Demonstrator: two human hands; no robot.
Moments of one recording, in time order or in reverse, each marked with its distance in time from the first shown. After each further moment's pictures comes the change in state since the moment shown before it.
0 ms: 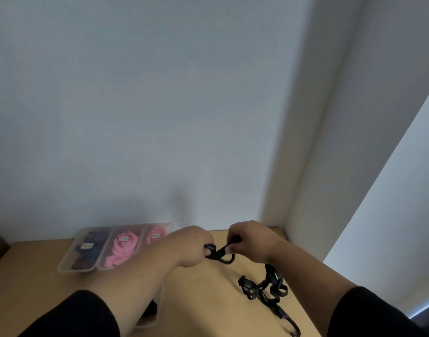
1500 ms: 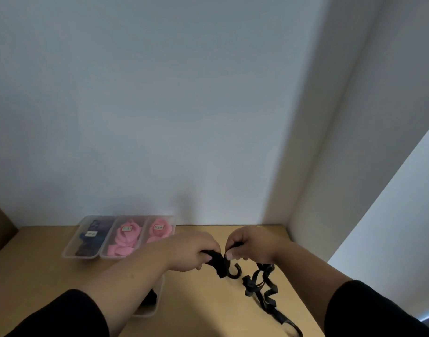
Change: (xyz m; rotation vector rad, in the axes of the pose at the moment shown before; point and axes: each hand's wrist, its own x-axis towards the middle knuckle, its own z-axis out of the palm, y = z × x) left_hand -0.011 -0.012 0.020 -0.195 -0.054 0.191; right_hand 0.005 0.013 0.009 0.225 -0.229 -0.036
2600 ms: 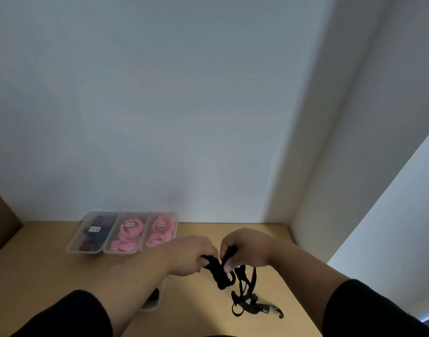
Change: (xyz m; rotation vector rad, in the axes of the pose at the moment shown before) left_hand 0.000 -0.008 0.018 0.080 0.007 -0.005; right_hand -0.002 -0.018 0.009 -0.159 -0.115 -0.001
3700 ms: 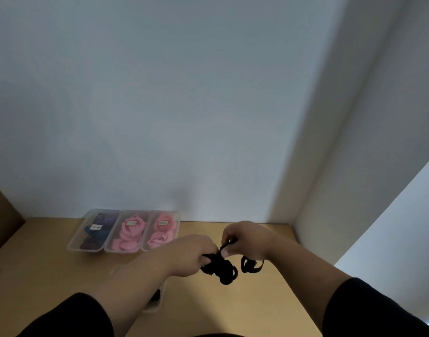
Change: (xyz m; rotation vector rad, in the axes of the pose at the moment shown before) left_hand 0.004 -0.008 0.000 -0.001 0.059 -0.019; right_hand 0.019 -0.004 -0.008 -0.037 0.125 0.056
